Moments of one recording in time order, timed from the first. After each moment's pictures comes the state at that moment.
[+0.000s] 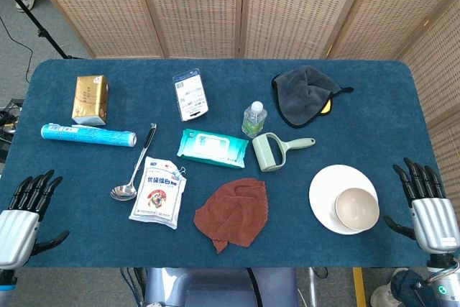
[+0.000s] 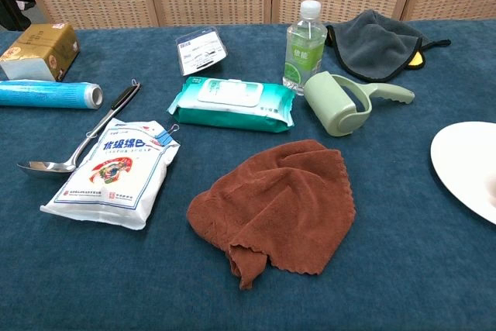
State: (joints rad) left arm -0.02 -1.06 0.05 -1.83 1.70 1.57 0.12; right arm 0.08 -1.12 0.06 -1.60 -1.58 1.57 -0.01
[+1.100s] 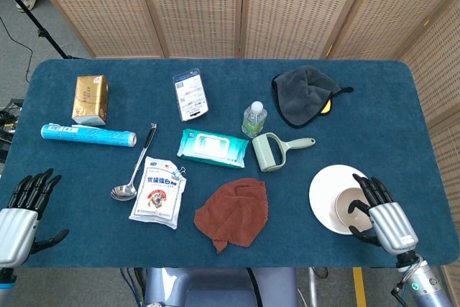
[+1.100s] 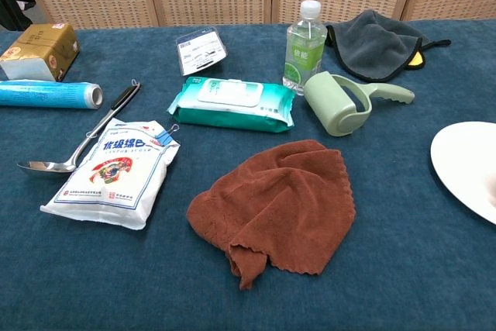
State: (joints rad) left arm -0.02 -1.05 0.04 -1.83 1.69 1.56 0.10; right arm 0.16 -1.21 -0.03 -1.48 -1.70 1.41 0.14
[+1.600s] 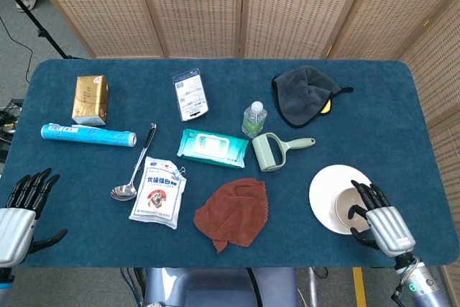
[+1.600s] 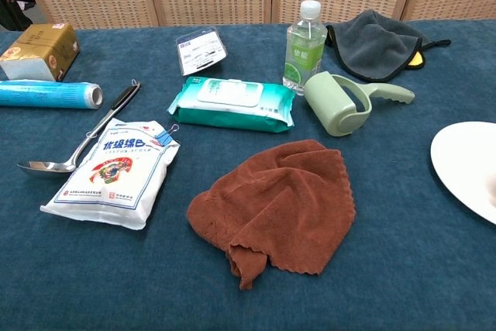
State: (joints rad) left arm -0.02 -1.04 0.04 -1.83 1.69 1.56 0.09; right arm 0.17 -1.20 -0.06 -1.51 -1.66 1.34 0.08
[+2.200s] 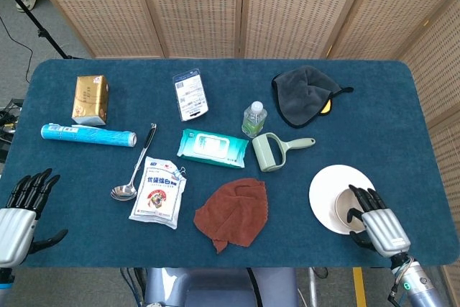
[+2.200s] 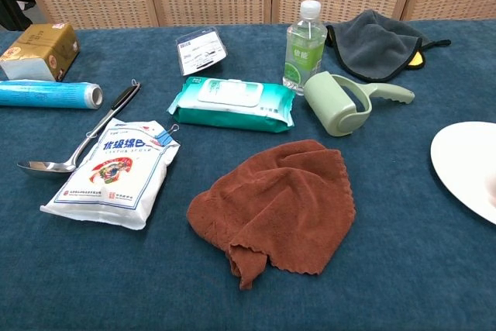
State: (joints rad) left arm -0.02 -1.04 0.04 -1.83 1.69 1.56 0.09; right arm 0.18 -1.21 -0.07 -1.51 -1.61 1.27 0.01
